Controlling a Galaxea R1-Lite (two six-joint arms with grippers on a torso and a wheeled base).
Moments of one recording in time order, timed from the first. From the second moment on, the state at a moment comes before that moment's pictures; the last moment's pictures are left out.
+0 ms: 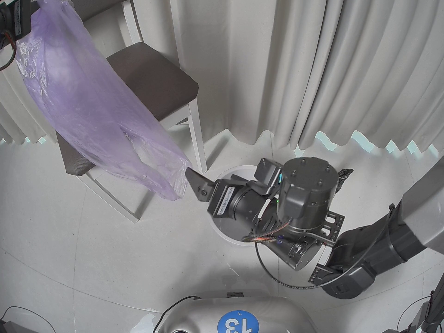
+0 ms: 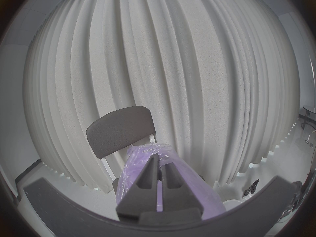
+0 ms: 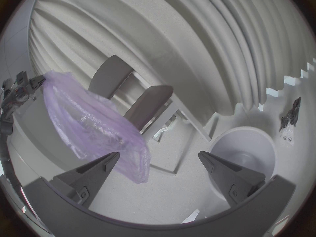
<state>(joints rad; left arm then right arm) -0.53 1.20 -1.38 -0.15 0.48 0.34 0.93 2.02 -0.93 -1.07 -0.29 0.54</state>
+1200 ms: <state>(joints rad) -0.52 1.18 -1.37 -0.15 0.45 0.33 0.89 2.19 -1.19 -1.07 -0.29 0.53</state>
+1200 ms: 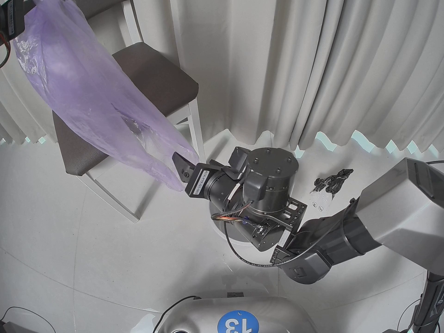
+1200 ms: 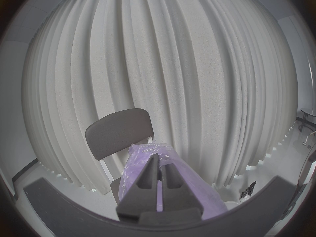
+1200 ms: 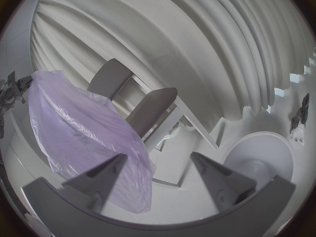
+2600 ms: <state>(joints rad) -0.60 1.02 -0.73 -0.14 0.24 0.01 0.83 1.40 -0.38 -0.90 -0.29 0.35</state>
